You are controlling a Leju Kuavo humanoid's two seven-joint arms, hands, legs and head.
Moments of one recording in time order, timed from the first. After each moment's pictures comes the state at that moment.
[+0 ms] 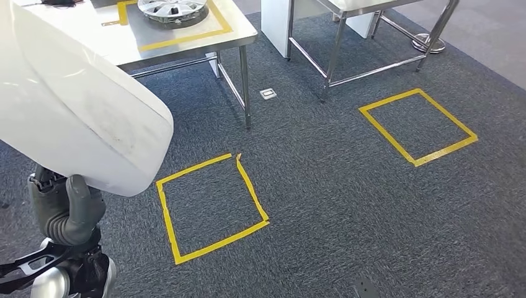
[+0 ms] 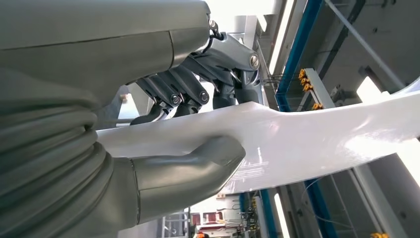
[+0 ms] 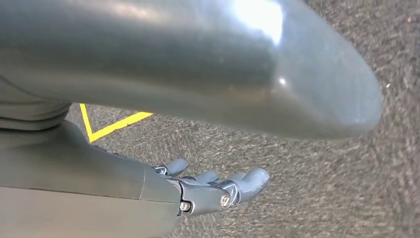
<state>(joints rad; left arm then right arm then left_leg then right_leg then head) -0.04 -0.12 -0.05 -1.79 0.00 -0.24 -0.65 -0.11 0.13 -1.09 -0.19 1.04 0.03 -0.30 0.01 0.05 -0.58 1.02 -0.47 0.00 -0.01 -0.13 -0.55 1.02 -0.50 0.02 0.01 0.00</state>
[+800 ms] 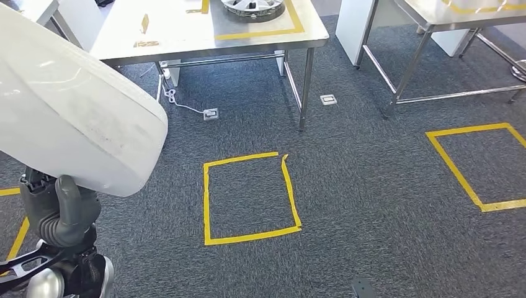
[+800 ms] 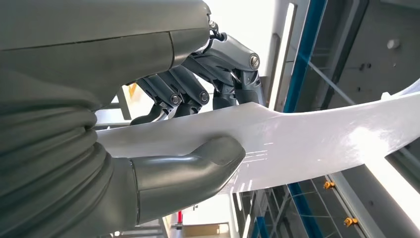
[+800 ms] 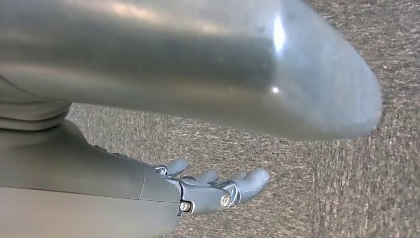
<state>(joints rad) -0.04 -0.13 -0.03 -1.80 0.04 -0.27 -0.65 -0.12 0.13 -1.08 -0.19 1.05 0.04 -0.28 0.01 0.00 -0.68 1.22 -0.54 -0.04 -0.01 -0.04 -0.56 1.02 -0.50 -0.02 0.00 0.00</state>
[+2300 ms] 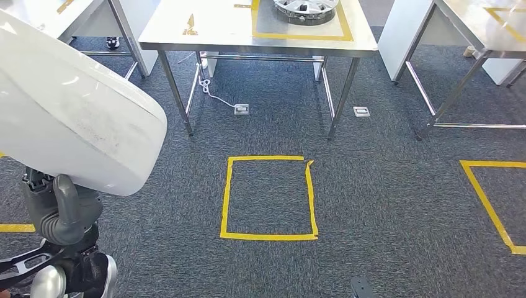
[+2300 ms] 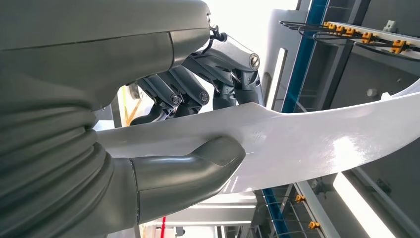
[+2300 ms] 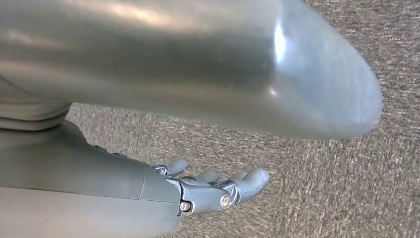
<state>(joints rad) -0.04 -0.14 -0.02 -1.78 0.09 -0.30 -0.66 -0.12 0.13 -1.08 -0.19 1.03 0.06 -0.28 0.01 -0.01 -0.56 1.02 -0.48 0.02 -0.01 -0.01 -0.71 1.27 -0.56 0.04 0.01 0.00</state>
